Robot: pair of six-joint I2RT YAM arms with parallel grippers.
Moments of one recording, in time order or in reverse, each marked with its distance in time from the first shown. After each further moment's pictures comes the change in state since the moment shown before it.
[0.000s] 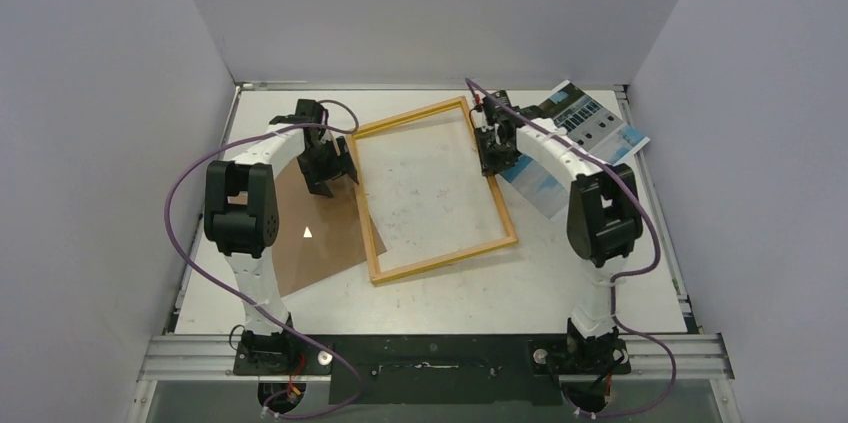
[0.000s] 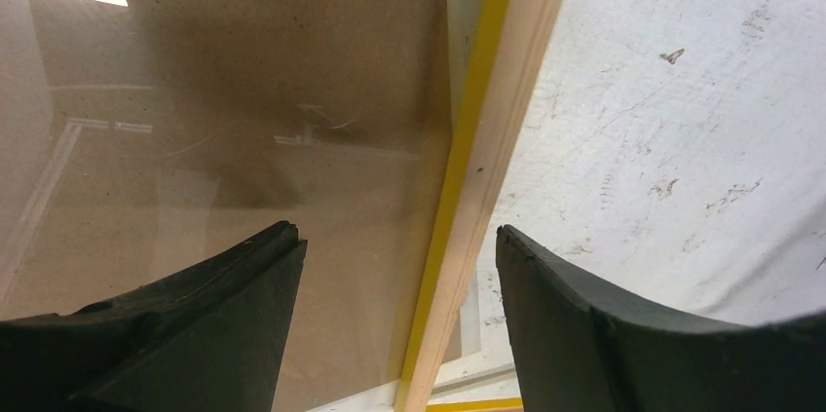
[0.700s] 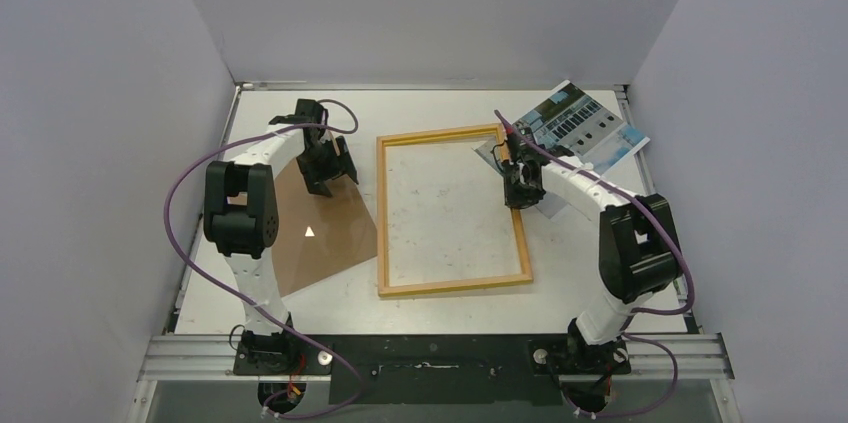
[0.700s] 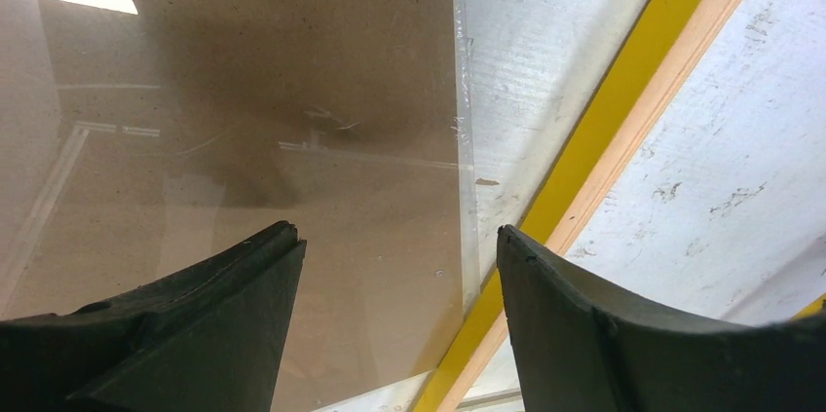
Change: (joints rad) left arm 0.000 -0.006 -0.005 0.004 -0.010 -0.002; right arm -0.034 -0.350 -0.510 0.142 0.098 0.114
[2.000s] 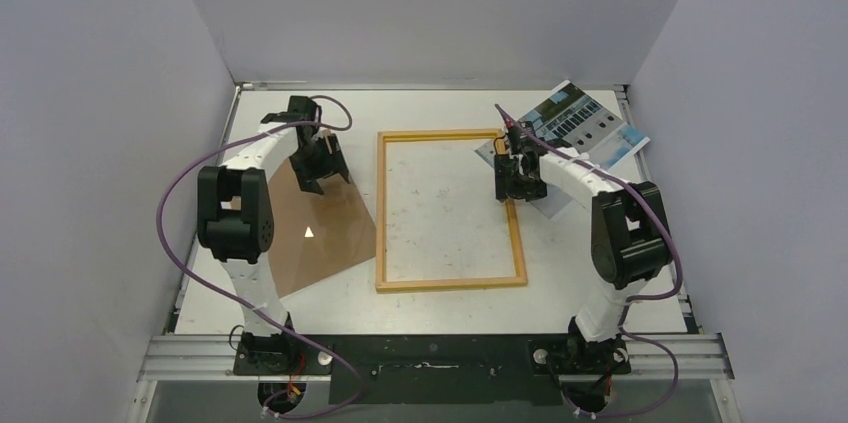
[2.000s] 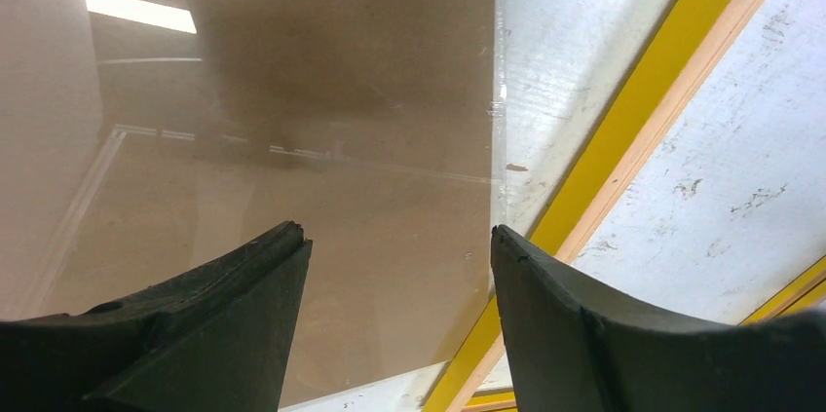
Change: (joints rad) left arm 0.013 -0.041 0.003 -0.037 -0.051 0.033; right arm -0.043 0.096 0.042 0.044 -0.043 -0.024
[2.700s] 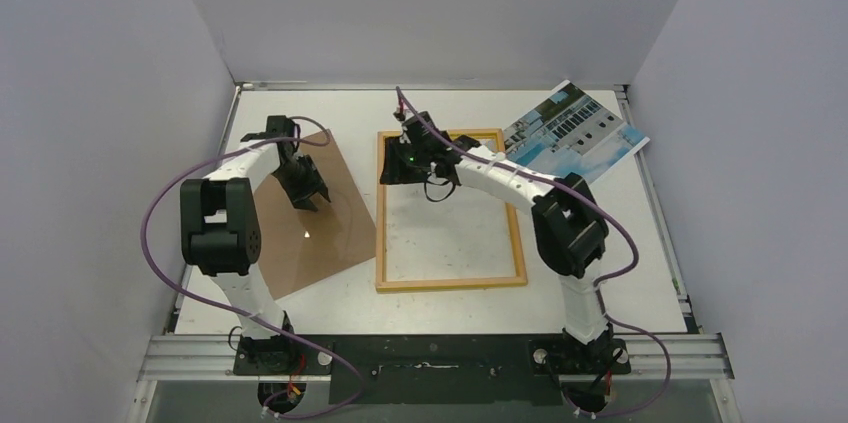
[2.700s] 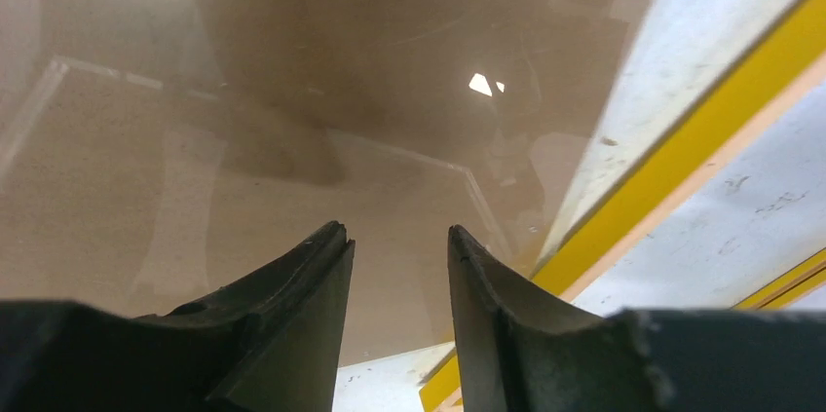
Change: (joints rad) left arm 0.089 -0.113 -0.175 0.030 0.016 -0.055; right arm 0.405 0.196 0.424 0.197 -0.212 0.263
